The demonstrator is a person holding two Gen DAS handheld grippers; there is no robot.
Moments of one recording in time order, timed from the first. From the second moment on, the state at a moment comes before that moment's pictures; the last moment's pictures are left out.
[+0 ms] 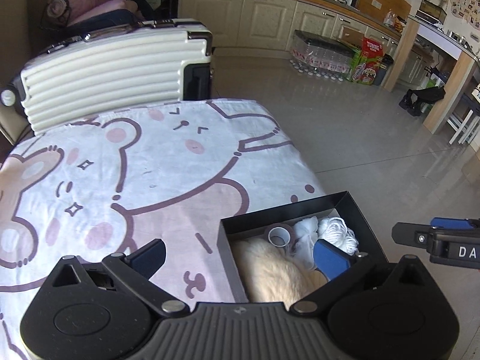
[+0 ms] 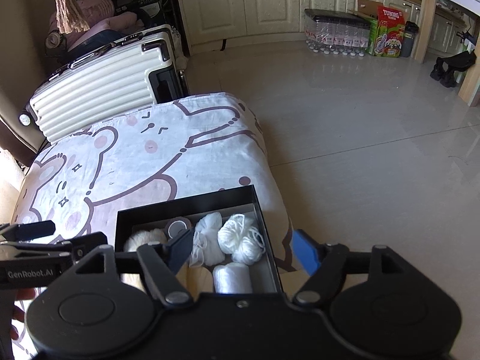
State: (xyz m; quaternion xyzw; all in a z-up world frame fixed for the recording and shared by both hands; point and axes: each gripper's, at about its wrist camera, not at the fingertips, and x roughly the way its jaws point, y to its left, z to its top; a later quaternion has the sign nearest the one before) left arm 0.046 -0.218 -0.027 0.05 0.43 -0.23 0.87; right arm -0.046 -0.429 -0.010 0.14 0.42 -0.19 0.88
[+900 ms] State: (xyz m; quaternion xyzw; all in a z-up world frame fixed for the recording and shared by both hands) left arm -0.014 -0.186 0.014 0.09 0.41 -0.19 0.89; right arm -0.107 -0.400 0.021 0.12 0.40 -0.21 0.88
